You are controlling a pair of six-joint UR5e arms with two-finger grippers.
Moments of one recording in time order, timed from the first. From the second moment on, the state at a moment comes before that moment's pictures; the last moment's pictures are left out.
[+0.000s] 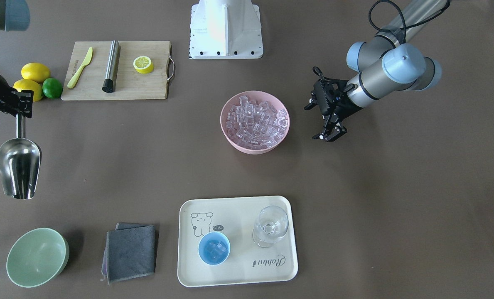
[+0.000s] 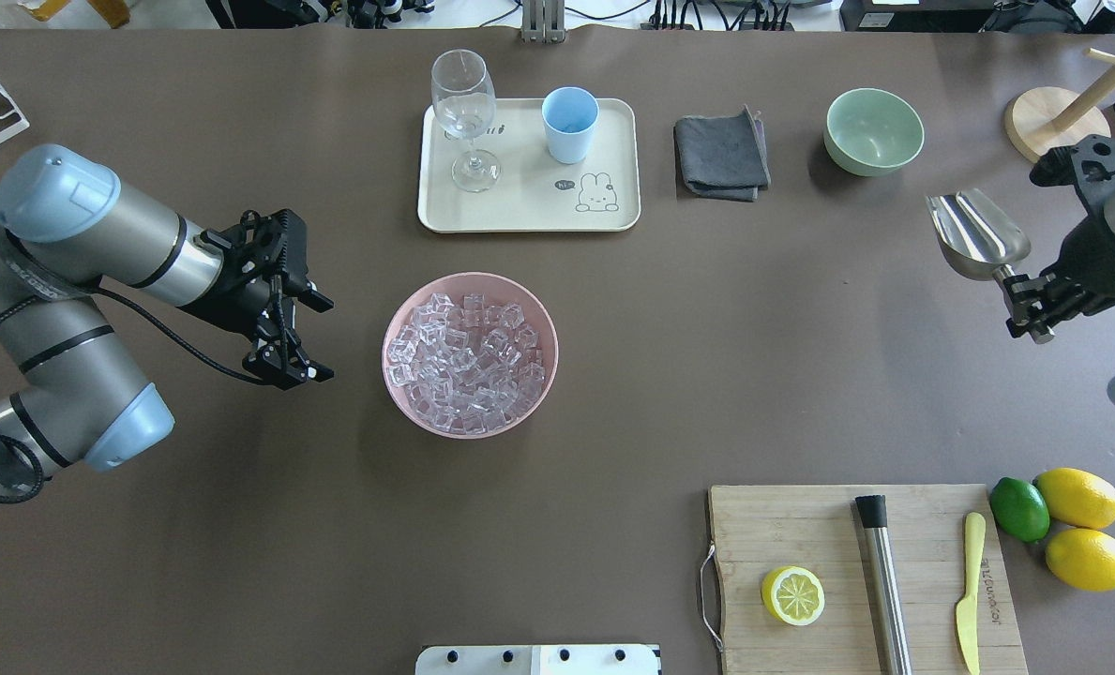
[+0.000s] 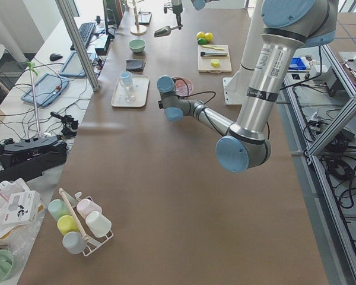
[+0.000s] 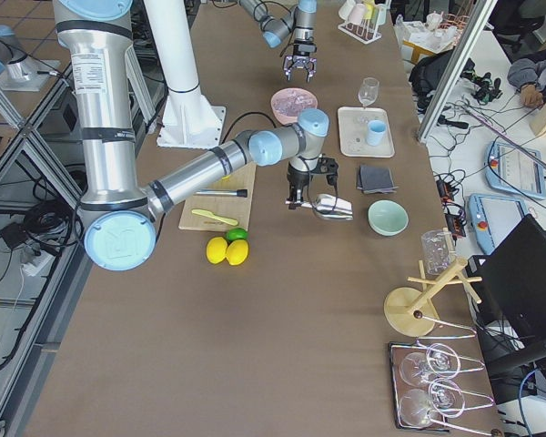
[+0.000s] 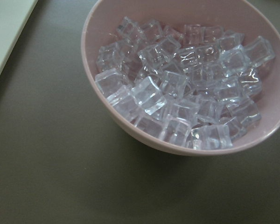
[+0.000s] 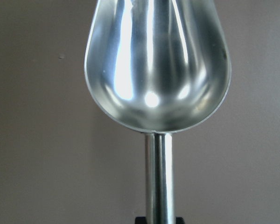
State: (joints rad) left arm -0.76 -1.90 -1.62 -2.31 -2.33 0.10; right arm 1.04 -1.53 2.00 -1.73 2.23 0.53
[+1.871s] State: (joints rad) left arm -1.44 -1.62 -1.66 -1.62 -2.48 0.07; right arm 1.10 -1.74 1.72 -1.27 2.25 0.61
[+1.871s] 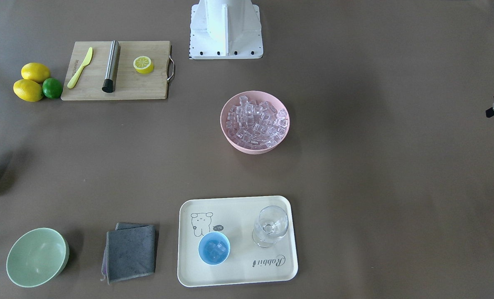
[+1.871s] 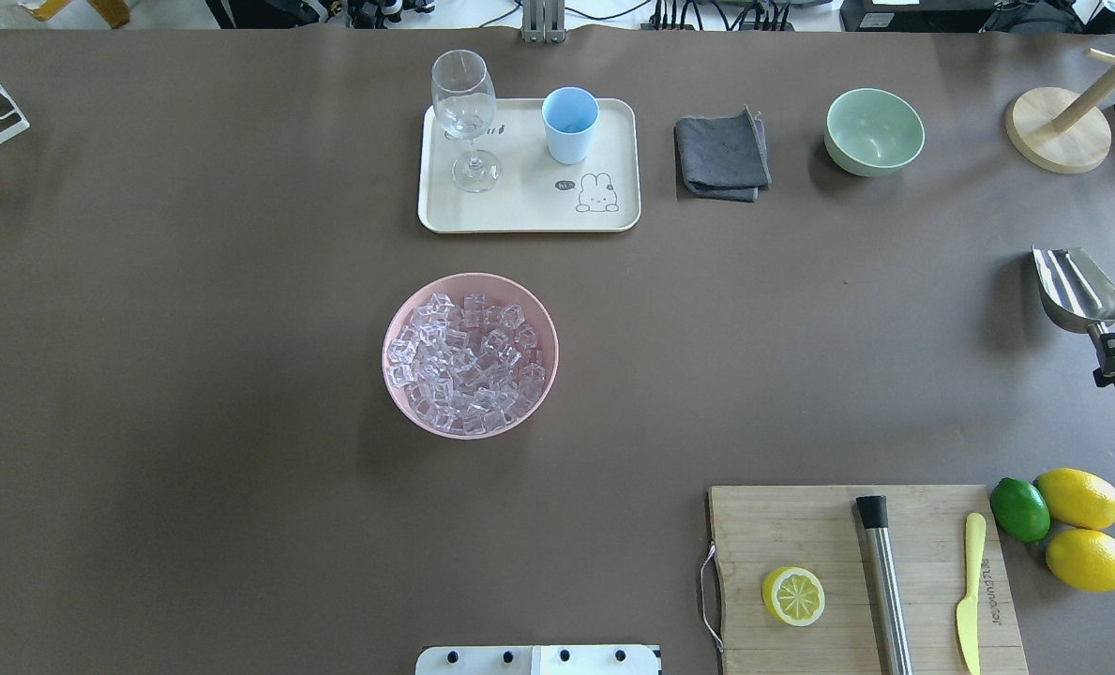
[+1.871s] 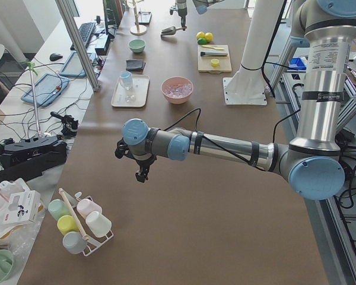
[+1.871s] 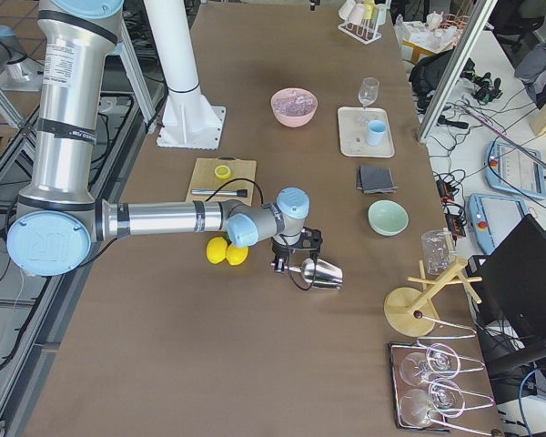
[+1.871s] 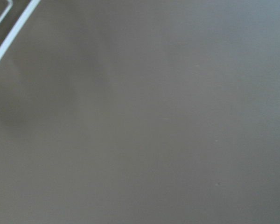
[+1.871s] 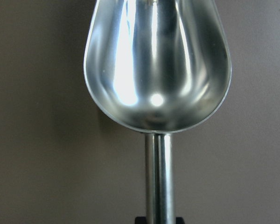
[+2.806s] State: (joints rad) left arm -1.59 -1.56 -1.59 -1.62 -2.33 0.08; right arm 1.10 -1.73 1.70 -1.26 2.25 0.61
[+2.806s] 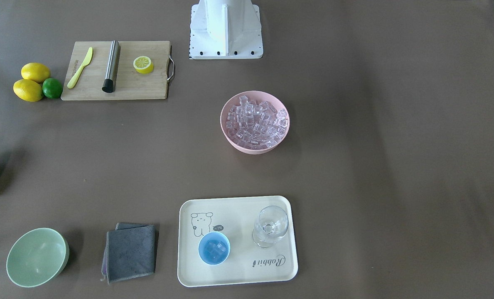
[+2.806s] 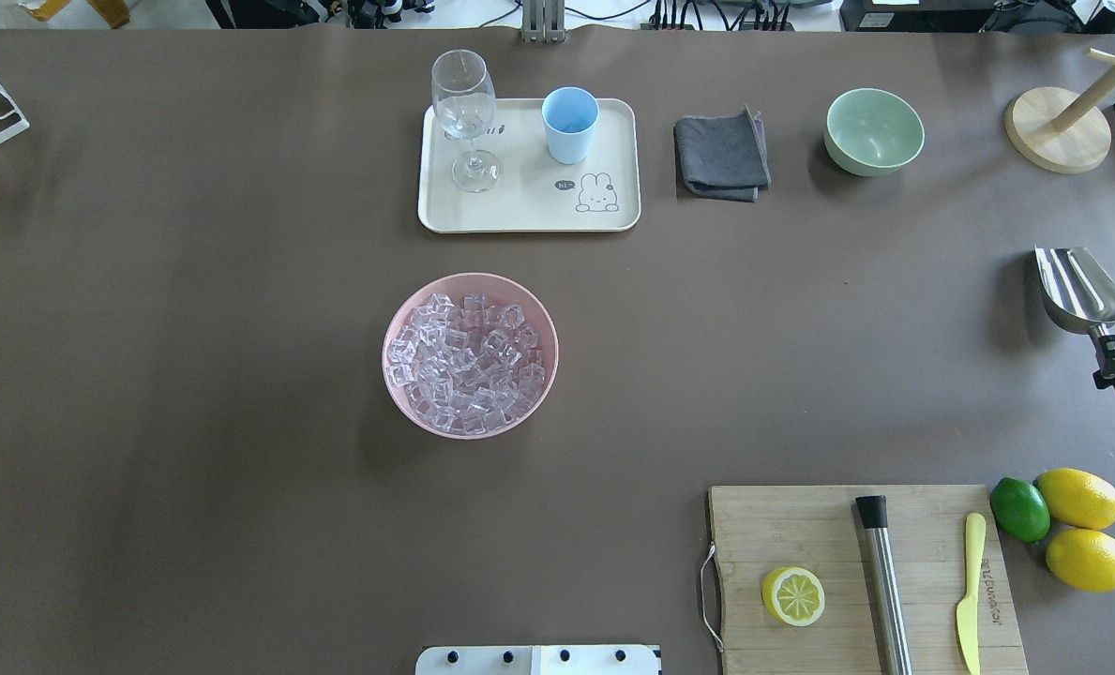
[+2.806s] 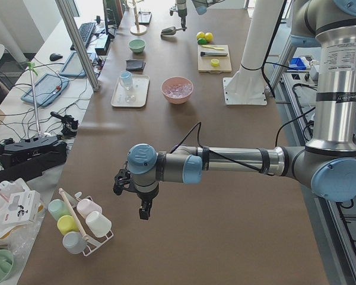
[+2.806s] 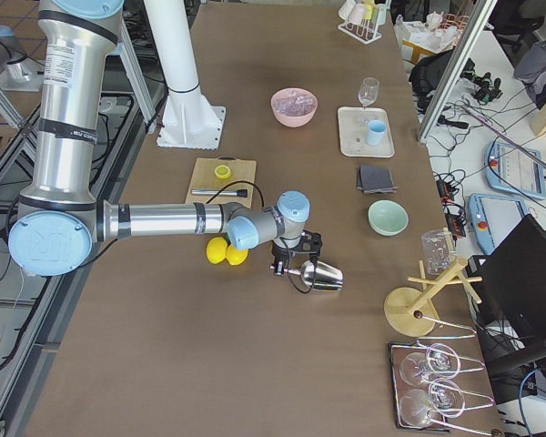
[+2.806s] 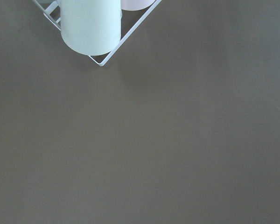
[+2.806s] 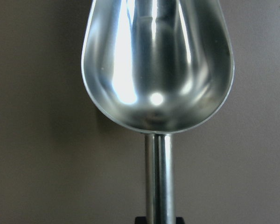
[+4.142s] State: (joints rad) left arm -1.64 -1.56 -1.58 -1.61 -2.36 0.08; right arm 1.28 -1.78 1.88 -1.41 2.37 0.39
